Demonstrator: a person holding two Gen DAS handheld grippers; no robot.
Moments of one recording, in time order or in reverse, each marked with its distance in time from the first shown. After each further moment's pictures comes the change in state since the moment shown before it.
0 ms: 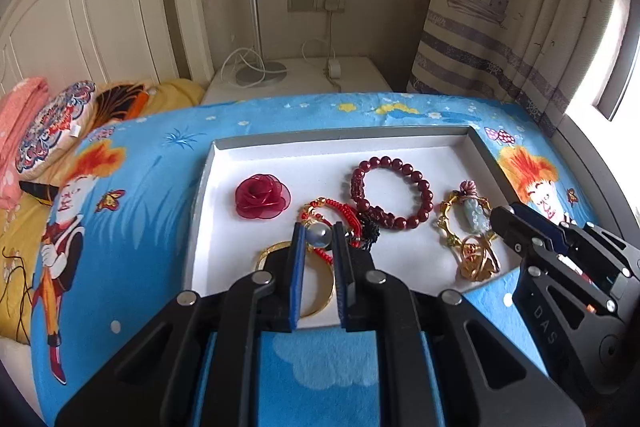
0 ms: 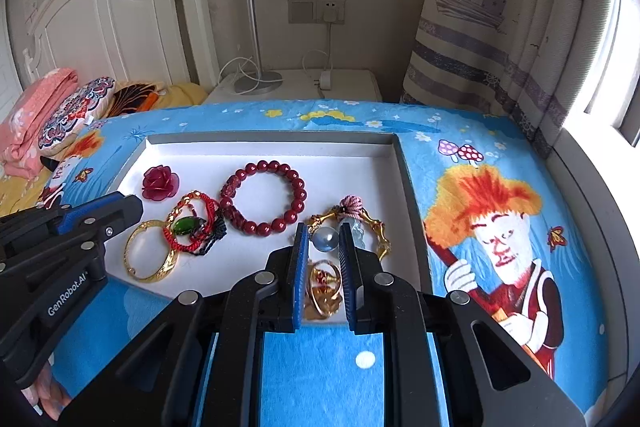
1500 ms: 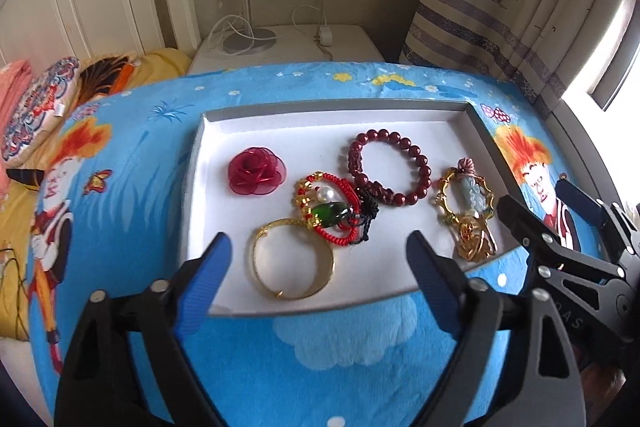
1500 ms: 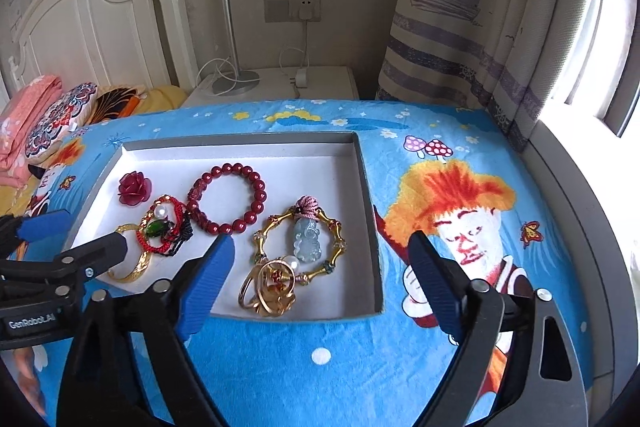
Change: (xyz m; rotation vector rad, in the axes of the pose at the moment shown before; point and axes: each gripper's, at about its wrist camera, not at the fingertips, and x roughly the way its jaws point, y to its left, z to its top) left arm -0.002 0.008 0.002 0.001 0.122 -0.042; right arm -0.012 -0.029 0.002 0.029 0.016 -0.037
